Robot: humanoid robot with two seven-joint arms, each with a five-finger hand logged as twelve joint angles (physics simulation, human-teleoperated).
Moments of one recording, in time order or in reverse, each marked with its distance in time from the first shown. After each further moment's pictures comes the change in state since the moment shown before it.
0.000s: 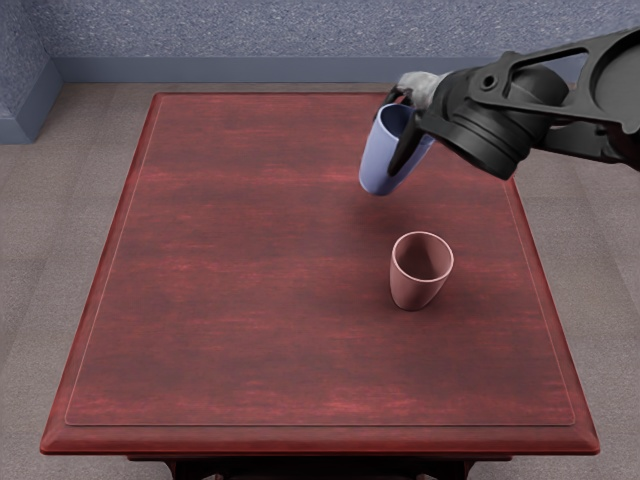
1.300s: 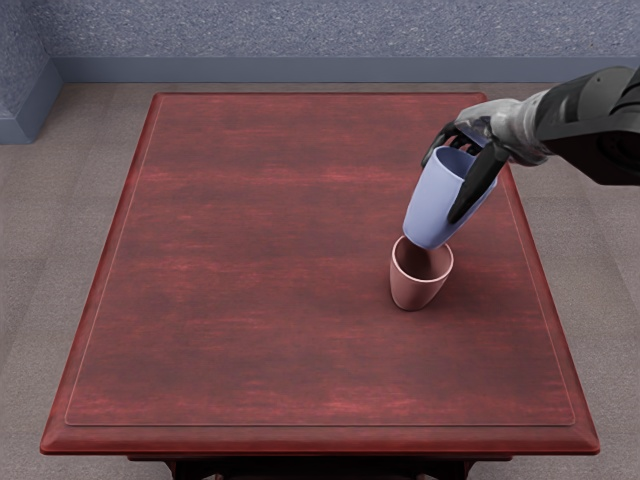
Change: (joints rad) left arm 0.000 0.000 0.000 0.000 0.000 0.000 0.000; right arm 0.145 -0.355 -0.054 0.299 0.069 0.257 -0.001
